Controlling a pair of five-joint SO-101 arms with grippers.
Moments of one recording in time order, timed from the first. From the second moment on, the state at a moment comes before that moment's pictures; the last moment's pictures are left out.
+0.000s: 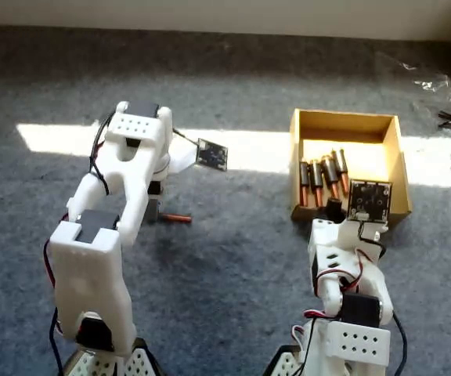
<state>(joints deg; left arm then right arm) 3.1 28.5 -13.5 94.4 -78.5 4.8 -85.0 82.2 43.8 5.4</state>
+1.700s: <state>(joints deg) 10.5 29.0 -21.8 99.9 58.4 4.8 -85.0 82.2 43.8 5.4</state>
